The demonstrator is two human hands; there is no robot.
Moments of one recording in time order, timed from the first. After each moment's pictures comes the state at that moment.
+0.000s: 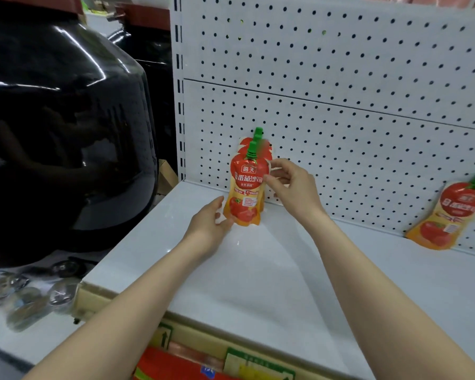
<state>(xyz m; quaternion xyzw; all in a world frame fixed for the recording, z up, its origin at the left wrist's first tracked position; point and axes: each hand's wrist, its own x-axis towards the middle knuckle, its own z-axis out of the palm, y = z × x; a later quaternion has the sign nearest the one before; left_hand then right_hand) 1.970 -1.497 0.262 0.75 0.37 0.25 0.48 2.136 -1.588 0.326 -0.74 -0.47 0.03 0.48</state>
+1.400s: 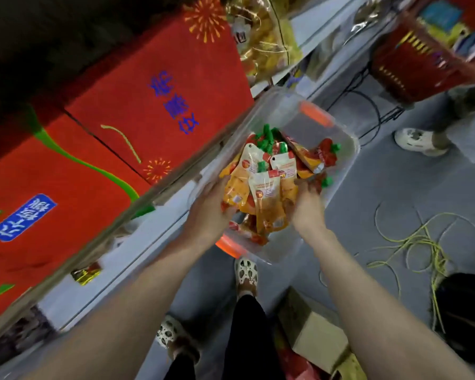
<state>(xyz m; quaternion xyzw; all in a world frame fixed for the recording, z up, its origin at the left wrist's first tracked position) 2.086 -2.171 -0.108 0.91 -0.04 -0.24 0.33 2.068 -2.381 -0.142 -0.91 0.24 0.21 0.26</state>
